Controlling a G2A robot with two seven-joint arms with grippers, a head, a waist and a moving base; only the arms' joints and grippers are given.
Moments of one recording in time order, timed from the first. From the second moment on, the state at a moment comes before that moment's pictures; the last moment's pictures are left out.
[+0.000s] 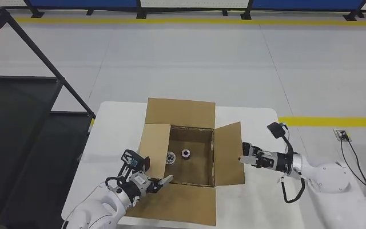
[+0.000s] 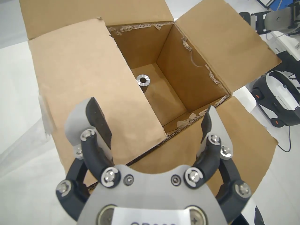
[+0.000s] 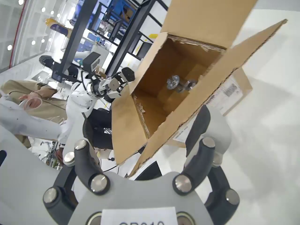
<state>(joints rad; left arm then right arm) 1.45 -1.26 -1.48 -2.00 0.99 -0.39 -0.59 -0.99 -1.04 1.46 -1.51 0.18 -0.58 1.18</state>
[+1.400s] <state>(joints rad) 1.39 -1.24 -1.50 -1.90 0.78 -0.21 -0.51 -0.56 -1.18 0.90 -1.13 0.24 -0.63 1.02</state>
